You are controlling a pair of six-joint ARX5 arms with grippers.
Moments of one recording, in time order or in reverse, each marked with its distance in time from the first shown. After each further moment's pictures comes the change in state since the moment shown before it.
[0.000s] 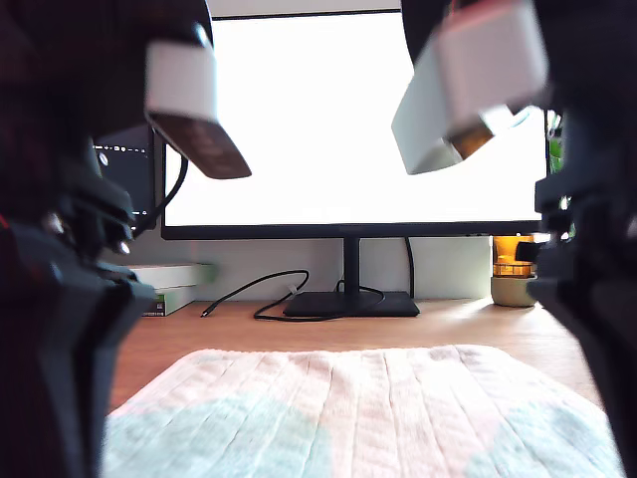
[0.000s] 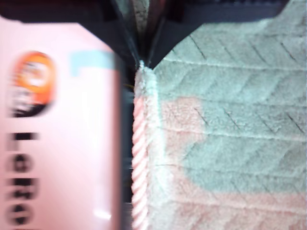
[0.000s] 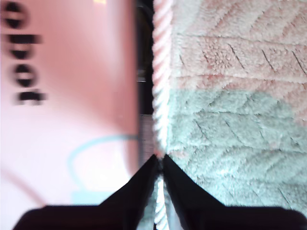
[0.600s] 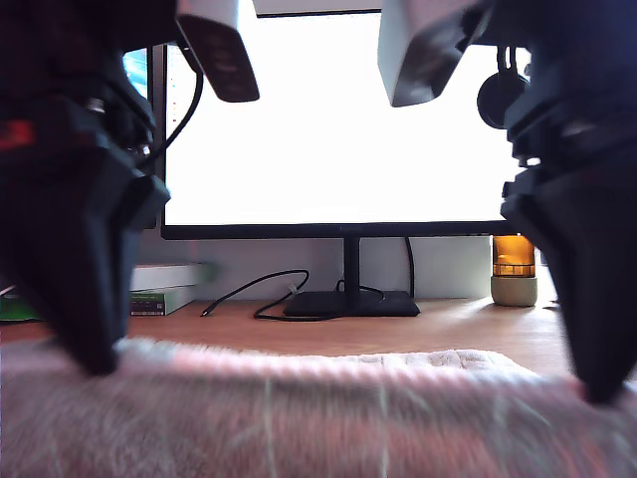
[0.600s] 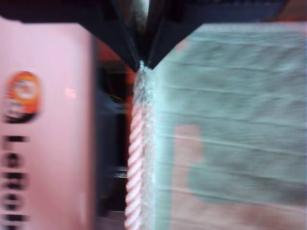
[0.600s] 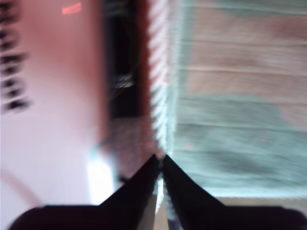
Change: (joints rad) left arm 0.079 0.000 0.188 -0.167 -0.087 0.049; right arm -0.095 0.000 0.127 -0.061 0.044 -0.001
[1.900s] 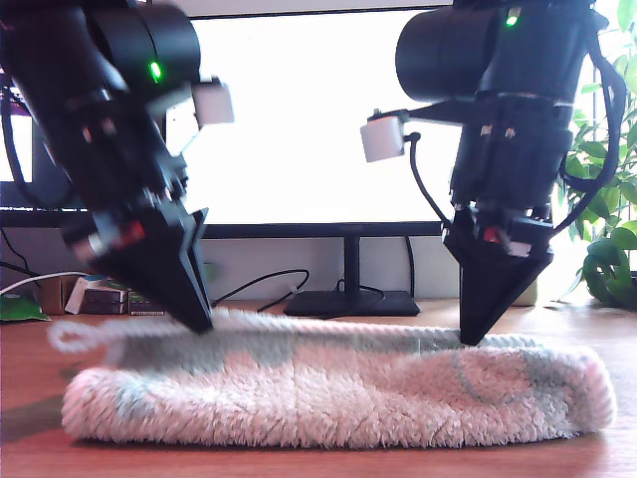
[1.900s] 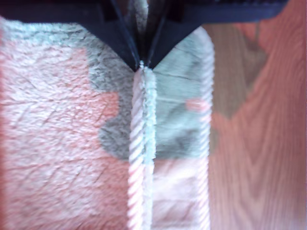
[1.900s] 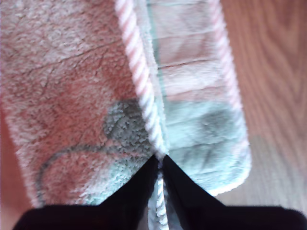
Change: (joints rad) left arm 0.255 0.151 0.000 0.458 -0.036 0.294; right arm -0.270 0.217 0.127 0.310 0.092 -0.132
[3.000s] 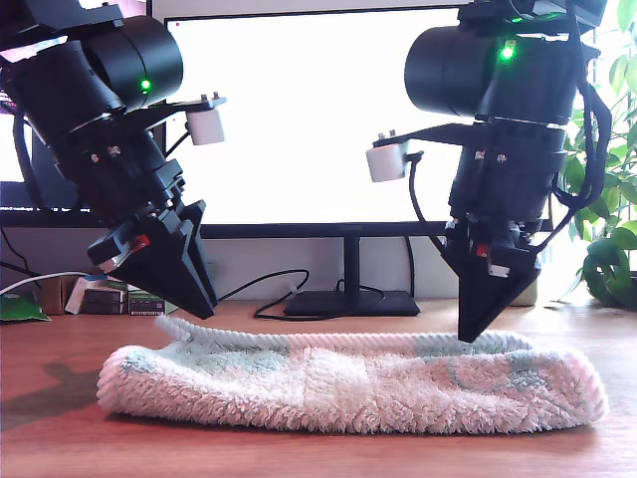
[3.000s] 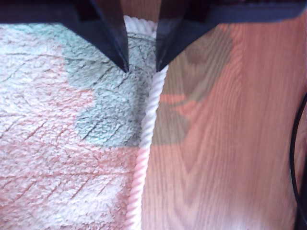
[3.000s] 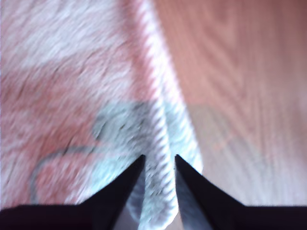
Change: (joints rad) left arm 0.068 0.005 0.000 0.120 0.019 0.050; right arm -0.031 0.025 0.000 0.142 0.045 0.038
